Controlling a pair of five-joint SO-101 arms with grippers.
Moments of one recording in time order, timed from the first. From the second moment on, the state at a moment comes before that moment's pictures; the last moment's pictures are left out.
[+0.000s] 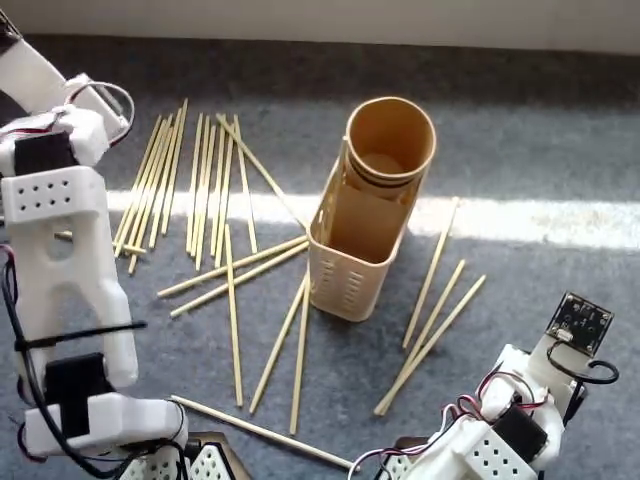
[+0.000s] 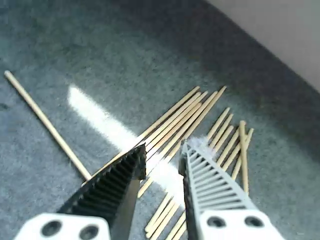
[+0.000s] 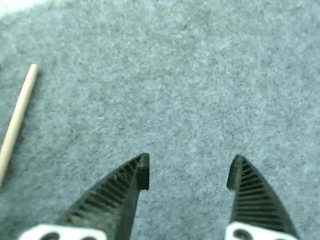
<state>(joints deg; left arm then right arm) -20.4 -3.6 -3.6 58.9 -6.5 41.1 -93.8 95.5 54.7 17.4</state>
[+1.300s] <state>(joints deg) -19.0 70.1 -77.2 99.9 -23.3 41.1 -93.8 95.5 54.7 17.4</state>
